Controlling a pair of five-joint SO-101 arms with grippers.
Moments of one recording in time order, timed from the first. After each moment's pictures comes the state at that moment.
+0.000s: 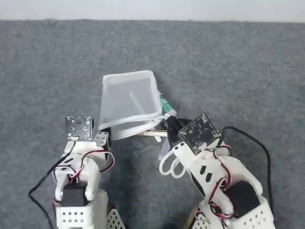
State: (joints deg) left arm -7.2 -103.4 90.9 57.2 2.7; right arm -32.6 -83.7 59.6 60.2 12.3
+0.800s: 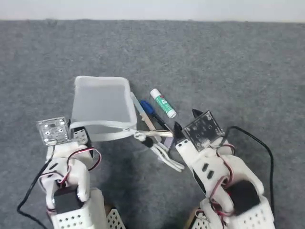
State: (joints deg) left arm -20.1 -103.4 85.5 60.1 5.8; right arm -29.5 -78.7 59.6 59.3 12.2
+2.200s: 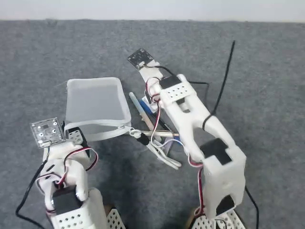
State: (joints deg) left arm -23.1 -103.4 85.5 60.4 6.5; right arm -29.5 23.6 -3.5 55.6 14.7
